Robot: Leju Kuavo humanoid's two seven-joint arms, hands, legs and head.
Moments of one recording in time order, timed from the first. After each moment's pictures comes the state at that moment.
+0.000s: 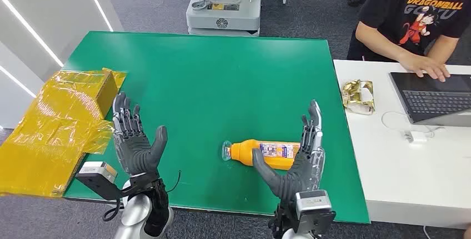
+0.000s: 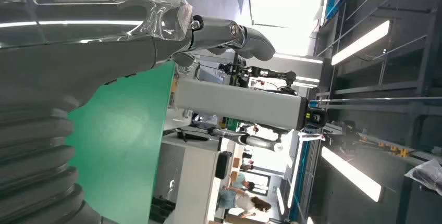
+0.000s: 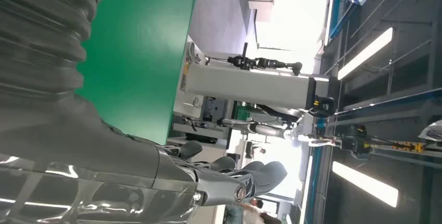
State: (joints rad) left arm -0.03 -0.20 -0.31 -1.61 0.15 0.37 -0.69; right arm -0.06 0.11 0.52 -1.56 0.20 -0.62 -0.51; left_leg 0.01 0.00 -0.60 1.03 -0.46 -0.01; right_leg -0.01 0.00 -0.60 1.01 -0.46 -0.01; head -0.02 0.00
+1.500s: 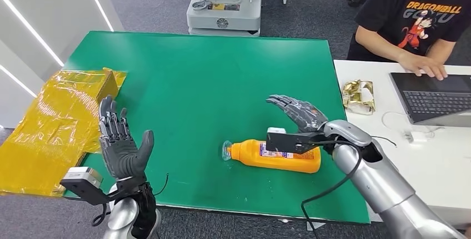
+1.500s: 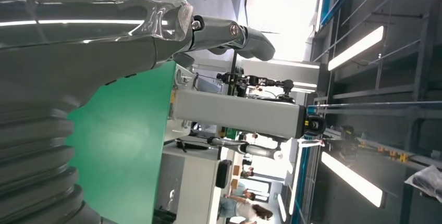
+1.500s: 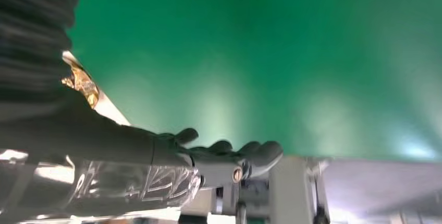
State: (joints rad) left arm 0.00 -0.15 -0.28 -1.64 0.18 0.35 -0.70; right arm -0.73 -0.31 0.63 -1.09 0.61 0.35 -0.13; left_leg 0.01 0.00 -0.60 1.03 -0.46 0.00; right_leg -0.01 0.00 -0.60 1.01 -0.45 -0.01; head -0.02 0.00
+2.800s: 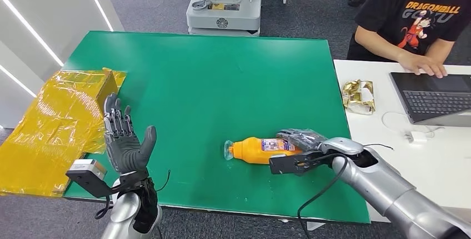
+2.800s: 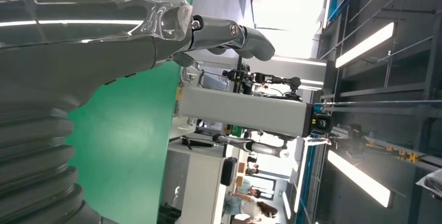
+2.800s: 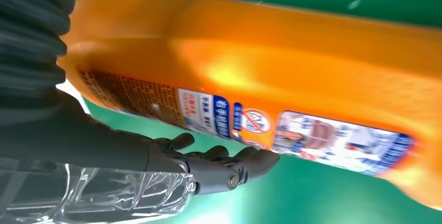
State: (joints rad) left arm -0.04 -0.12 -0.28 -1.58 0.22 0.35 -0.70; right arm -0.80 -0.40 0.97 -0.90 0.50 0.38 -0.05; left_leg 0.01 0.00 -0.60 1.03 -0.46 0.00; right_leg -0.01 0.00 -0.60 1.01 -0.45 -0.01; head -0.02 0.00
